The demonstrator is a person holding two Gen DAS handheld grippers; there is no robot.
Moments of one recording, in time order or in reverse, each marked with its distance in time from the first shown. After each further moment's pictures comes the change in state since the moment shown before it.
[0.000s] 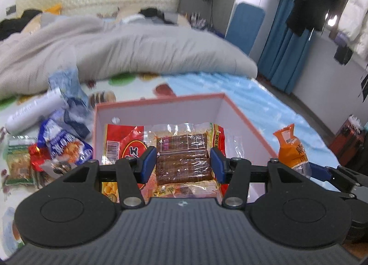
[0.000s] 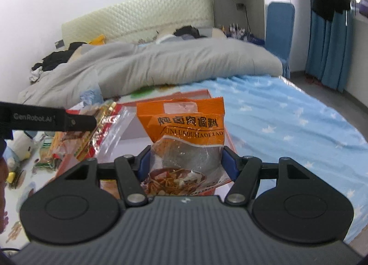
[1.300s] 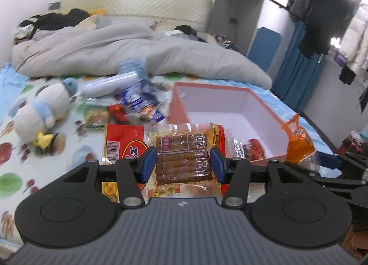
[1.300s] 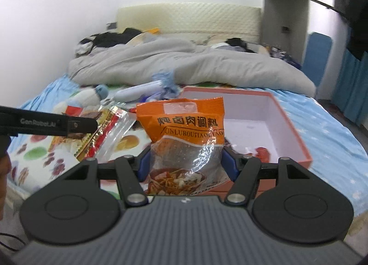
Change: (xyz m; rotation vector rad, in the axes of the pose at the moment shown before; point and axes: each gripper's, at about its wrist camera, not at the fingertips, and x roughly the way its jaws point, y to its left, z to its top) left arm -0.245 0.091 -0.151 -0.092 -0.128 0.074; right arm -0.159 0.131 -0.071 -0.209 -0.054 0.108
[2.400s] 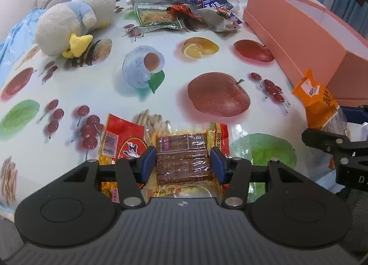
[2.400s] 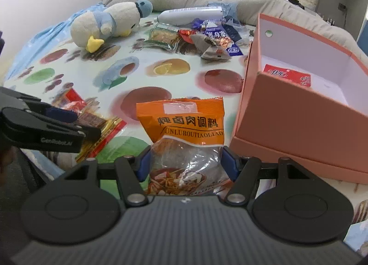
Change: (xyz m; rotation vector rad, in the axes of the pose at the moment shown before) left arm 0.108 0.134 -0.128 -0.027 0.321 0.228; right arm 0.133 0.095 -0.083 -0.204 0.266 0.171
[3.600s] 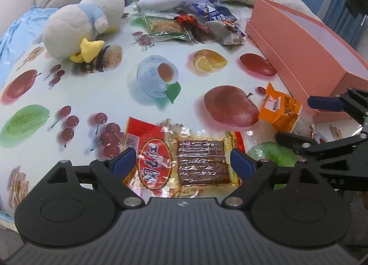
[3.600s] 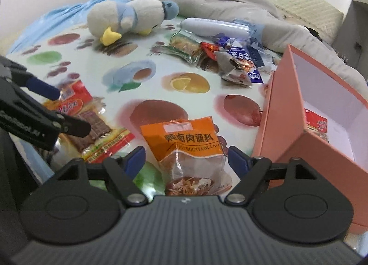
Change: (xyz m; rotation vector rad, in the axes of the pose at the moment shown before) left arm -0.012 0.039 0.011 -0.004 -0.041 -0.059; right arm 0.035 0.035 0.020 -0.199 -0.018 -0.011
